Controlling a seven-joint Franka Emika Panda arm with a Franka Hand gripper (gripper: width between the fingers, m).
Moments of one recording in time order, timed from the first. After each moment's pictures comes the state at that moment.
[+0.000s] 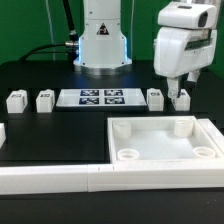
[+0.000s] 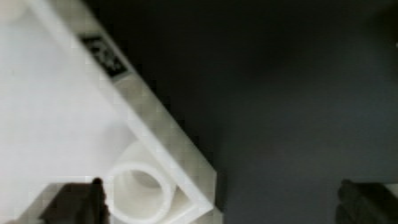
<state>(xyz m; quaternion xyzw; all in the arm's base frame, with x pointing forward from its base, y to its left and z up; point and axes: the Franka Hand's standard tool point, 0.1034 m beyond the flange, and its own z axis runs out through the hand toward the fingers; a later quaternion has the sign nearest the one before) 0.471 0.127 0.066 0.91 0.42 0.01 0.05</state>
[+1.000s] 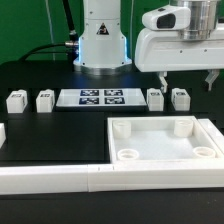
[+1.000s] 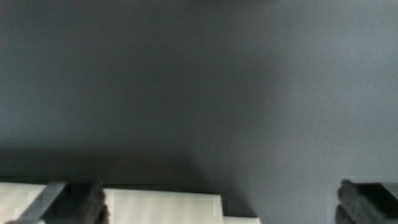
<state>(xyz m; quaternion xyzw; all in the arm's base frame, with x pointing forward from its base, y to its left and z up) 0.448 0.139 0.061 1.00 0.03 -0.01 0.00</state>
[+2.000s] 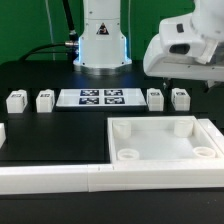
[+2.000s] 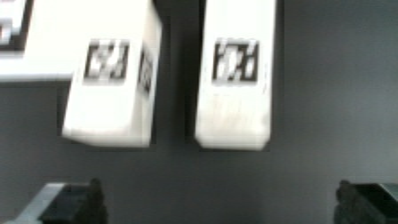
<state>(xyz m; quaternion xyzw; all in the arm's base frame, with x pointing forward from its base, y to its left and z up) 0.406 0.158 0.042 0.94 -0.03 -0.33 0.05</state>
